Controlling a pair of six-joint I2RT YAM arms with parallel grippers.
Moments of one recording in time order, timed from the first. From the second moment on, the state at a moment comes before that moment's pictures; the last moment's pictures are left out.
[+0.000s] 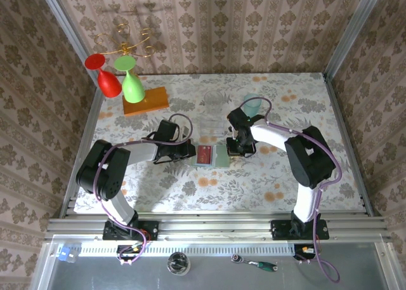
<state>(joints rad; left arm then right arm) -0.49 1.69 0.78 -0.05 0.53 -0.62 0.48 1.87 1.21 -0.70 -0.20 0.46</state>
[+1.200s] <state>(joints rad) -0.50 1.69 0.77 -0.11 0.48 -0.64 0.41 1.85 1.19 -0.75 -0.04 0.40</state>
